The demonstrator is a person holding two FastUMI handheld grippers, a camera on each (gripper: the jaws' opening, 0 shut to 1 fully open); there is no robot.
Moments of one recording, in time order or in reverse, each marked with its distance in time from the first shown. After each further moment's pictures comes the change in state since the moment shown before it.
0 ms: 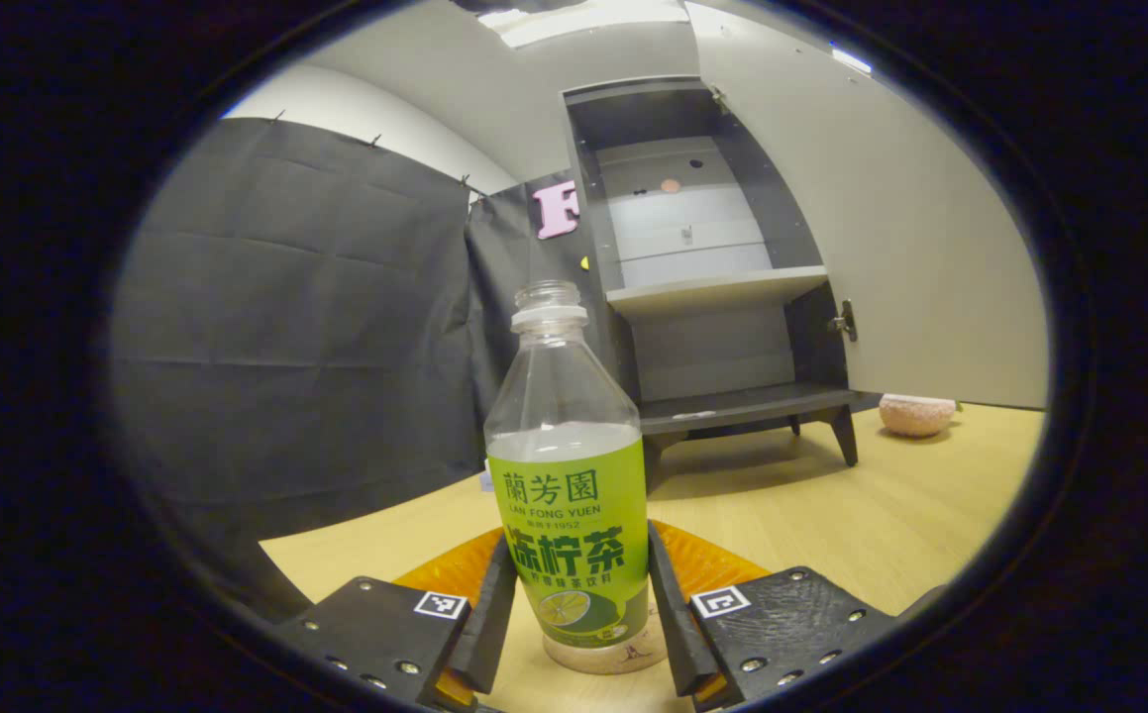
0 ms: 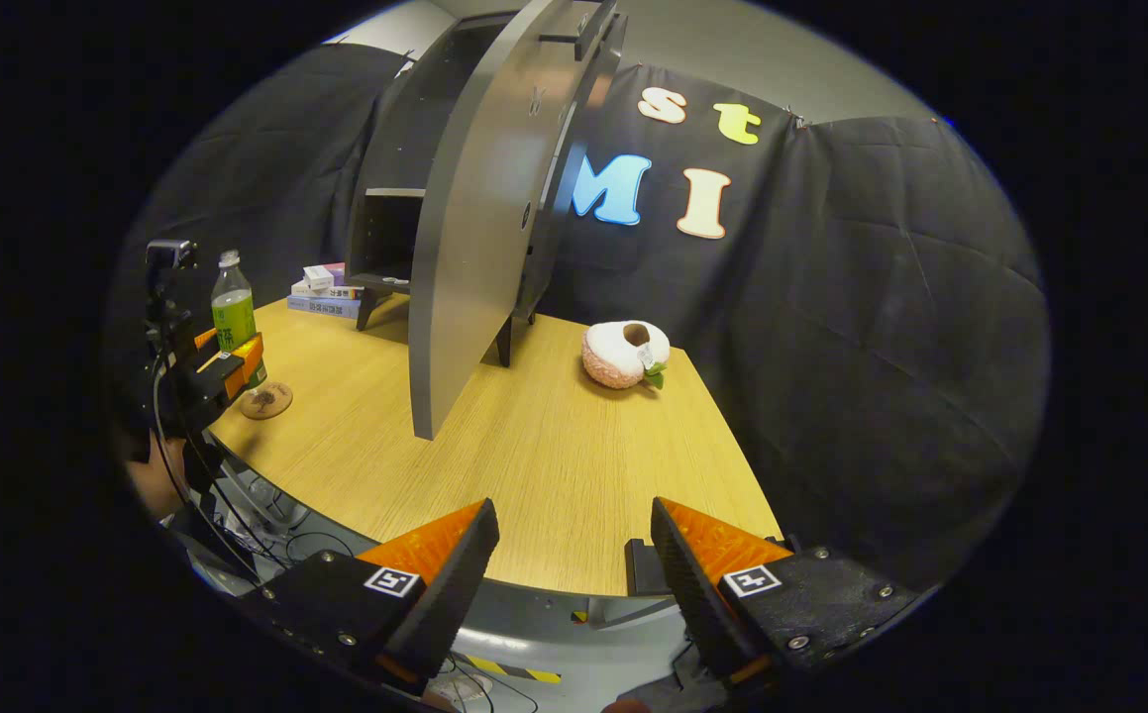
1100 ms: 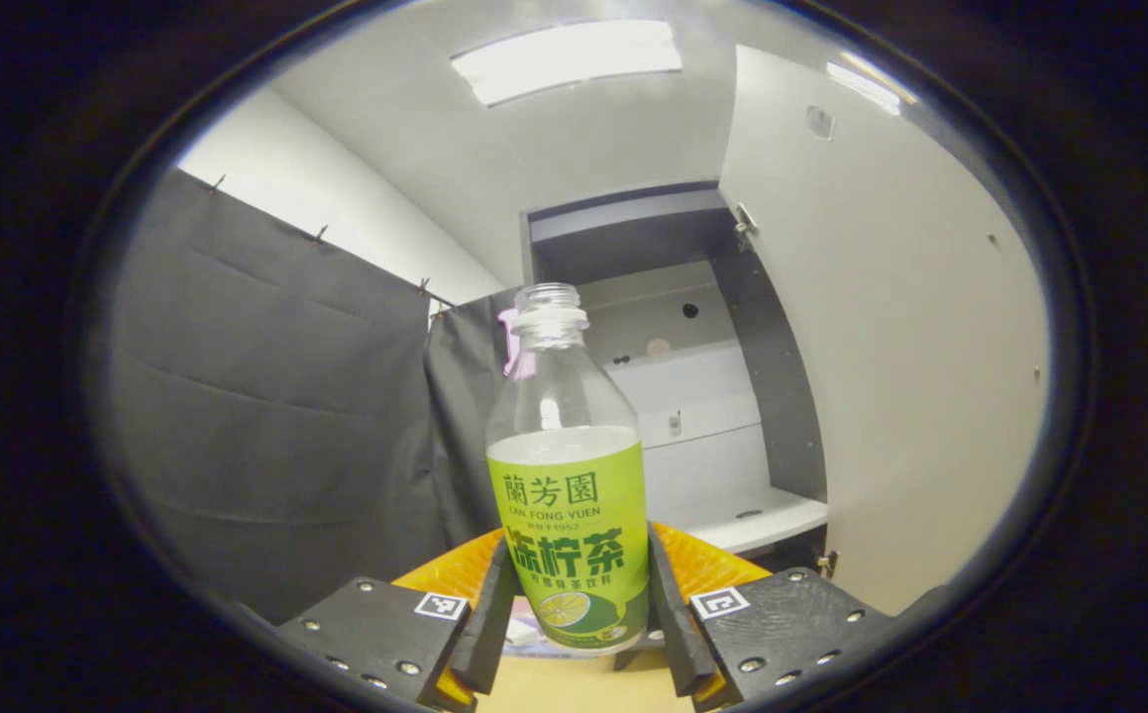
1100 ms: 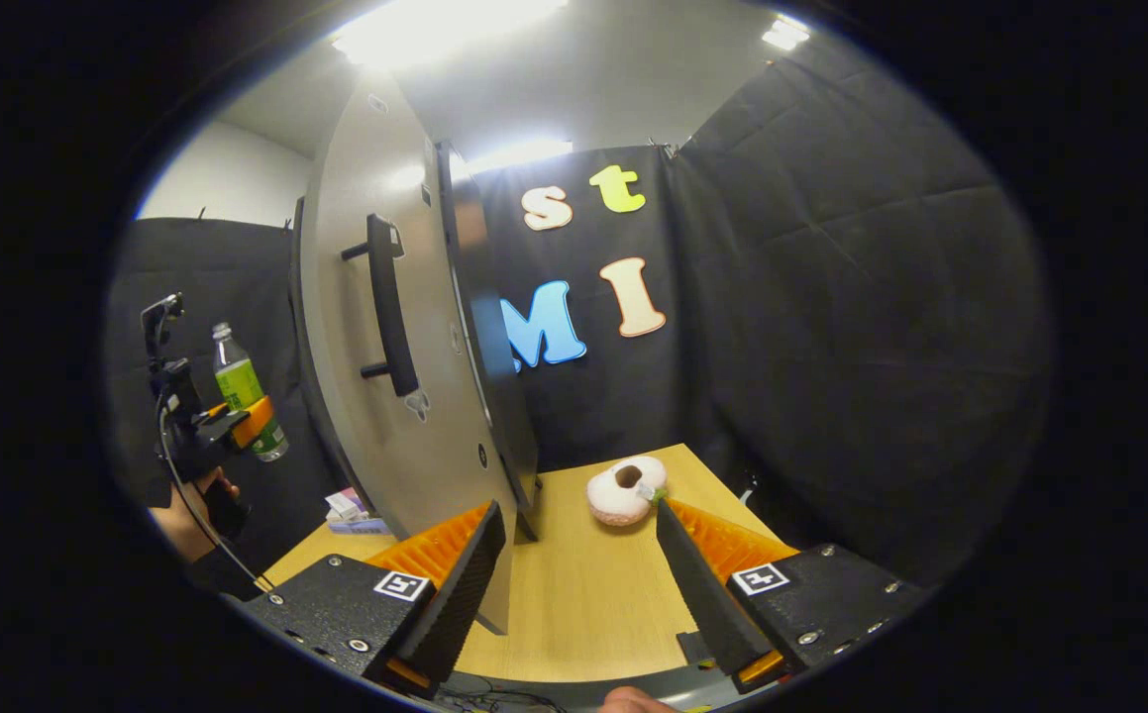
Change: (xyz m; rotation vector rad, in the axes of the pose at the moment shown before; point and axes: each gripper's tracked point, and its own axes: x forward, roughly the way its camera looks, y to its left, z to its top) left arm 0.000 -0.033 0.375 0.058 -0.263 -0.093; right arm -0.054 -0.072 0.168 0.412 -0.302 -0.004
